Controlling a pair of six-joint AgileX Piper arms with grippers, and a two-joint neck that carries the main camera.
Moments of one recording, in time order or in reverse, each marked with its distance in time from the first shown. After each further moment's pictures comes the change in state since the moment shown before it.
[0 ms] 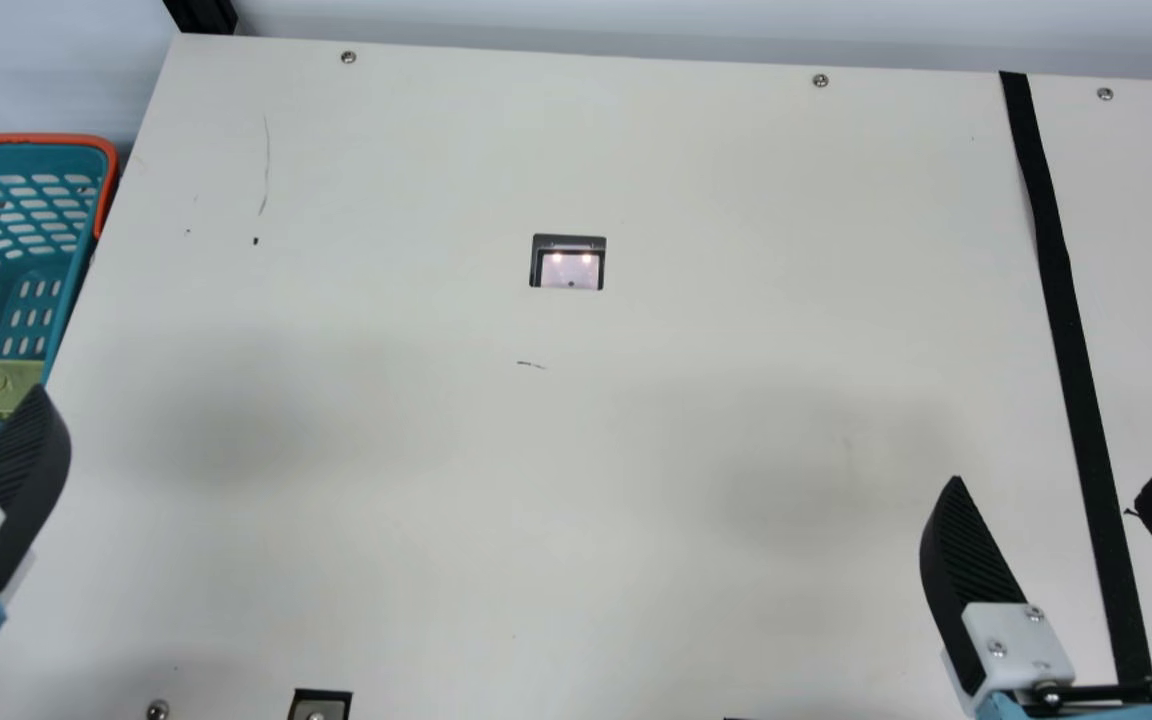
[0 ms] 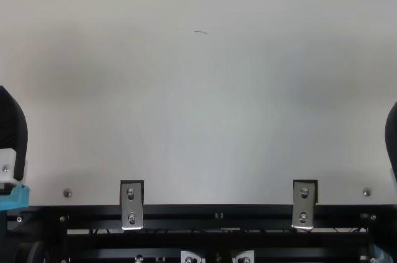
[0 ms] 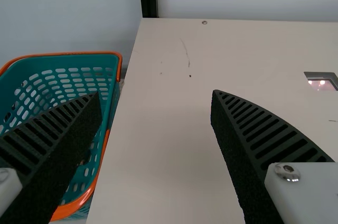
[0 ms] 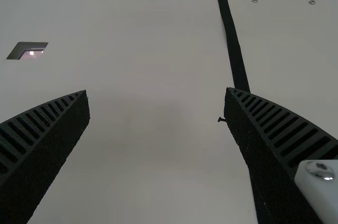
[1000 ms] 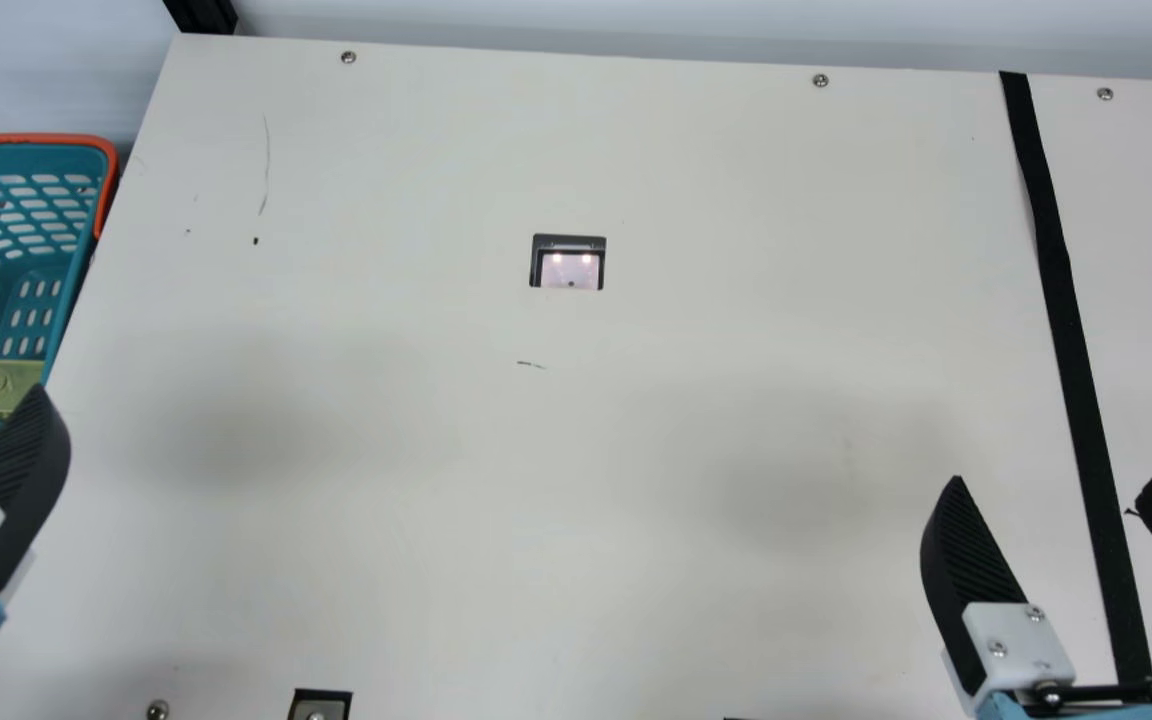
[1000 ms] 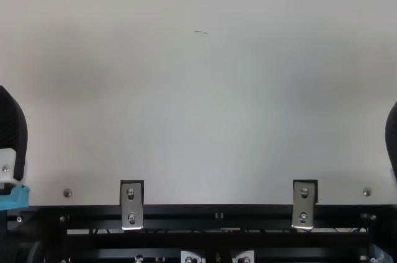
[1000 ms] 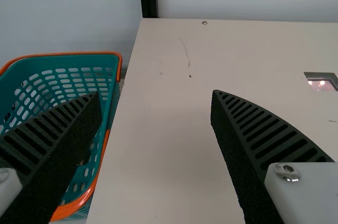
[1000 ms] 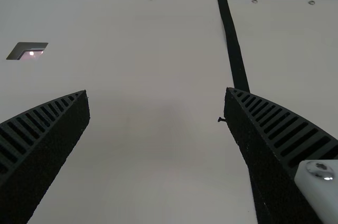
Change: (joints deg) left arm 0.0 0.0 0.0 0.0 0.0 0.0; right arm 0.0 0.0 0.0 0.0 0.0 0.0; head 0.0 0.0
